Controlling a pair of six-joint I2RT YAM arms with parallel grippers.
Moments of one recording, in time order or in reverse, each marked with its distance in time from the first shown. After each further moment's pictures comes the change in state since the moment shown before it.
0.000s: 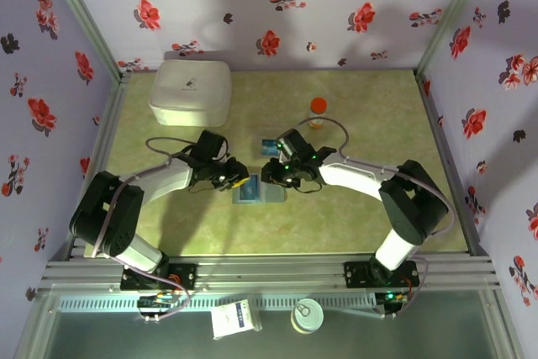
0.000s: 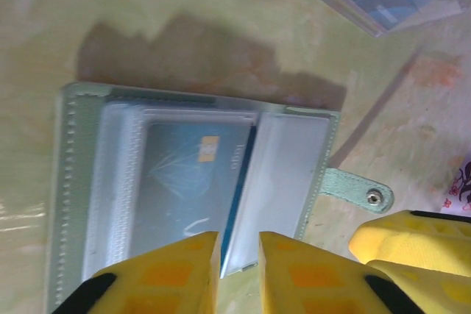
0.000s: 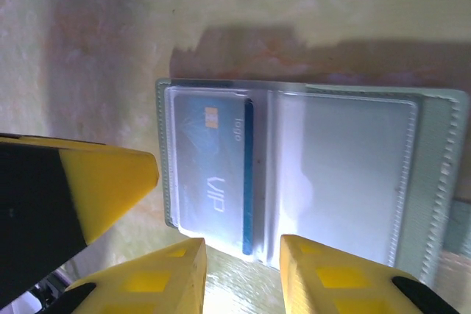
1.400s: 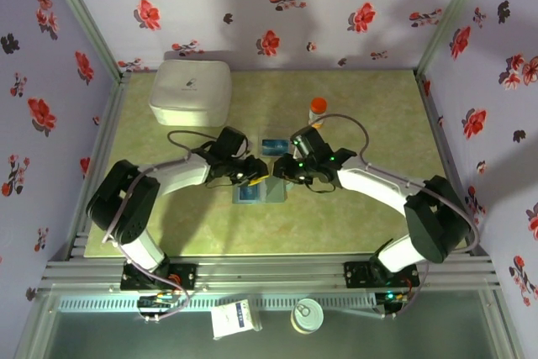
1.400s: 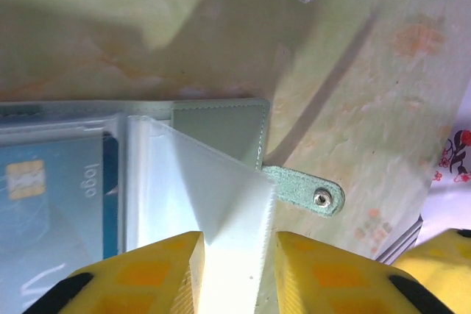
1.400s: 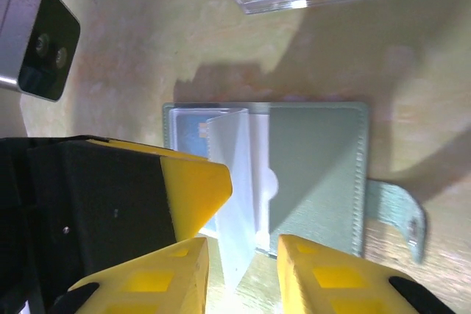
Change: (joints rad) left arm -0.137 0.140 0.136 0.057 0.002 -0.039; right arm -0.079 -0.200 -0.096 -0.042 0.042 -0.014
